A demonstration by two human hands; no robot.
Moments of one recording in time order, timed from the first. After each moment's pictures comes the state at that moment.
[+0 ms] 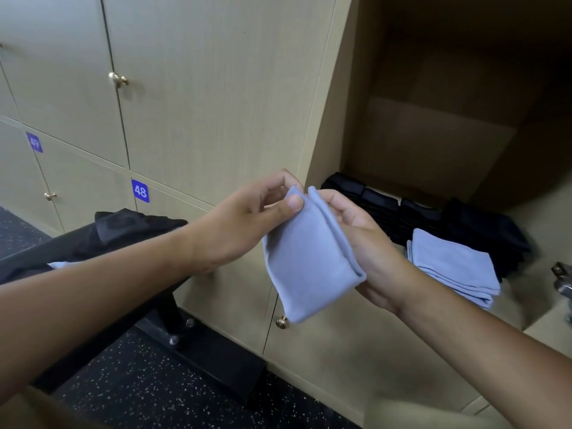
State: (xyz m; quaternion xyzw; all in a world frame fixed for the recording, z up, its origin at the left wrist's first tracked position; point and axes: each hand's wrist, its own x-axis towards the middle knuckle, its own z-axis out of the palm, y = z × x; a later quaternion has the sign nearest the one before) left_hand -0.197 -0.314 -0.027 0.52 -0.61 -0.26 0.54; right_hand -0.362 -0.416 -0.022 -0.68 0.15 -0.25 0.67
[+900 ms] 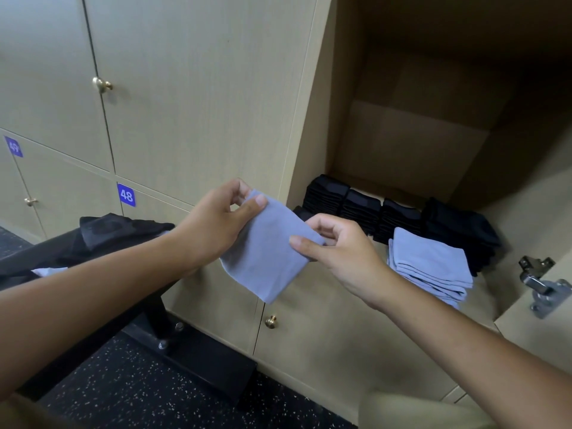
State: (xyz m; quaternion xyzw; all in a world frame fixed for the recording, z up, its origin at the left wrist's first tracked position) left_hand -0.188 -0.320 -0.038 0.66 -0.47 -0.17 0.56; right_hand -0.376 -0.428 -0.037 -0.81 0.23 -0.27 0.47
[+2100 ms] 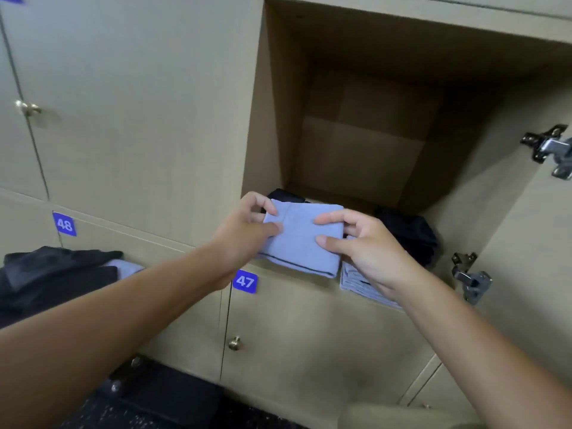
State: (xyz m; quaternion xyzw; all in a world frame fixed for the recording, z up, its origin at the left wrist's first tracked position) left_hand -0.254 -0.384 -0.018 0.59 -0.43 -0.33 0.60; right_hand -0.442 -0.470 -0.001 -0.73 0.35 -0.34 0.48
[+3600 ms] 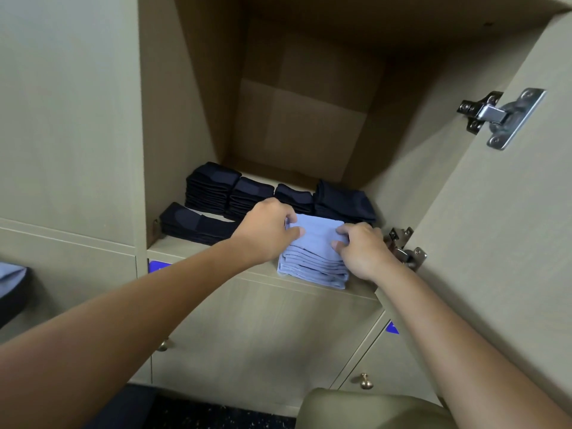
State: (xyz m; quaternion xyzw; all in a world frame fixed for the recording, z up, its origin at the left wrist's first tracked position) left_hand -0.337 -0.526 -0.063 0.63 -0.66 -0.13 0.38; right_hand -0.532 -0.568 -0.045 -0.77 0.62 -0.12 0.09
